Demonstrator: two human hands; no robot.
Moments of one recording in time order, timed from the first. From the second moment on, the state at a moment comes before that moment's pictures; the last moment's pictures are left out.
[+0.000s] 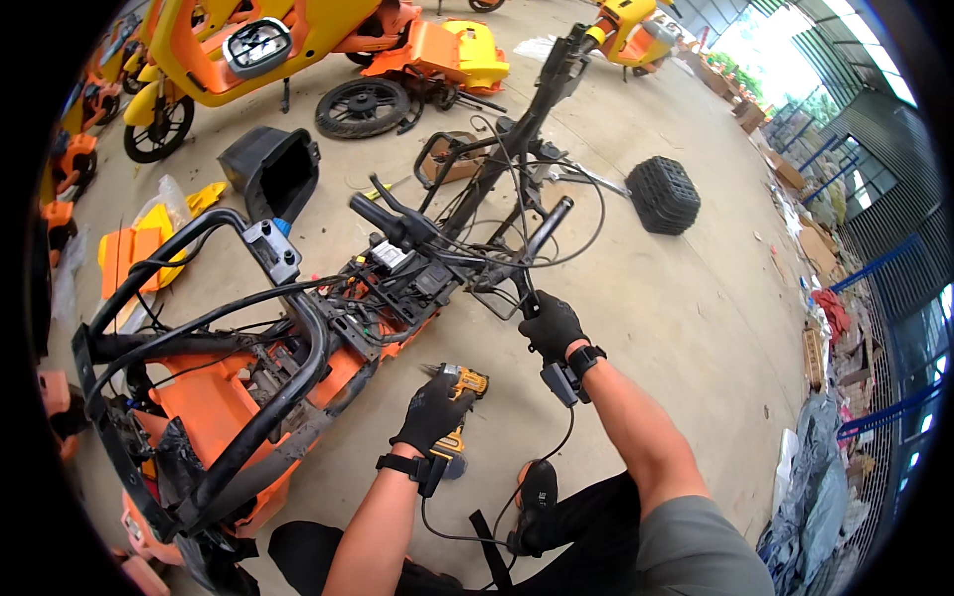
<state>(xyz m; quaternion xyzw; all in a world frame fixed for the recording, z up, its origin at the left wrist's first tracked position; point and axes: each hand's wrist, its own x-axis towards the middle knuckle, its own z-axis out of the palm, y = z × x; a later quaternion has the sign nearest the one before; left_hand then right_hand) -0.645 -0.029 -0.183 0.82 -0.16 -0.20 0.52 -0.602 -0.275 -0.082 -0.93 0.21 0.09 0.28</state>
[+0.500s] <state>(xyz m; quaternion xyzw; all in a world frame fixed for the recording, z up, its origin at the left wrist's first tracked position) -0.559 -0.061 0.003 0.42 -0.16 -0.17 0.88 -0.576 -0.238 0.111 -0.84 0.08 0.14 0.51</state>
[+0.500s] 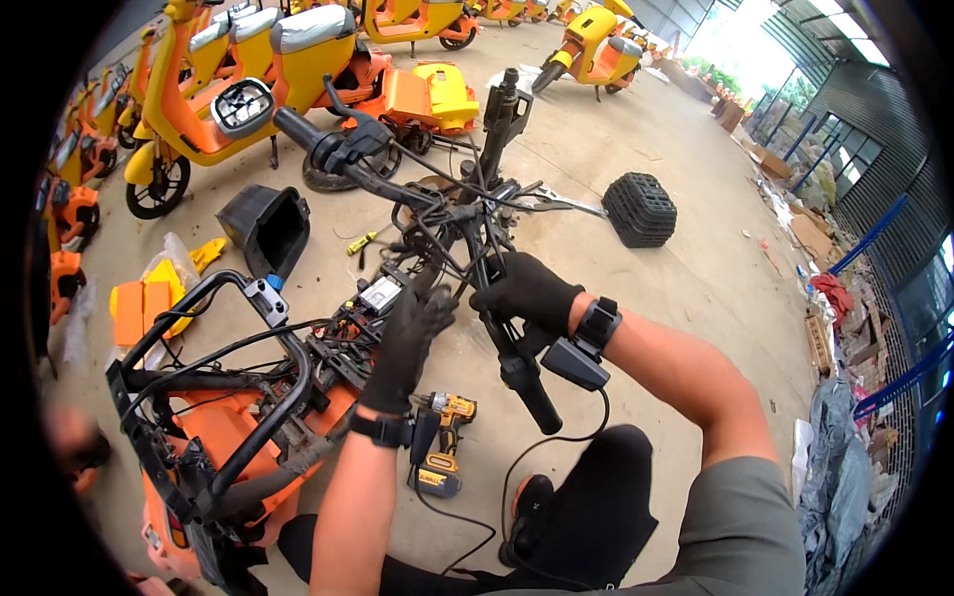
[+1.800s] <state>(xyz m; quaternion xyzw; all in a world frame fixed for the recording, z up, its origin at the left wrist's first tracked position) -0.504 -0.121 0.129 0.45 -0.08 -0.02 0.89 -0.505 -0.405 0.088 -0.83 -0.24 0.13 0.48</state>
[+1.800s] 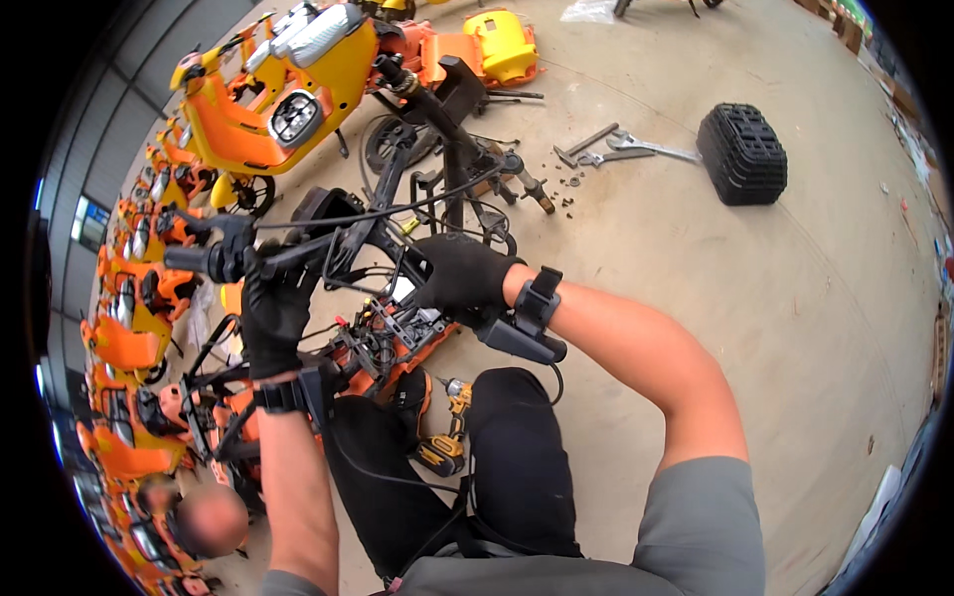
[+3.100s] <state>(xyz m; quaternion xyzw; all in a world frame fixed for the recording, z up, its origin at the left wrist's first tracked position) -0.447 -0.032 0.112 0.31 0.09 0.16 0.93 -0.366 -0.361 0.178 -0.95 -0.21 -0.06 0.20</state>
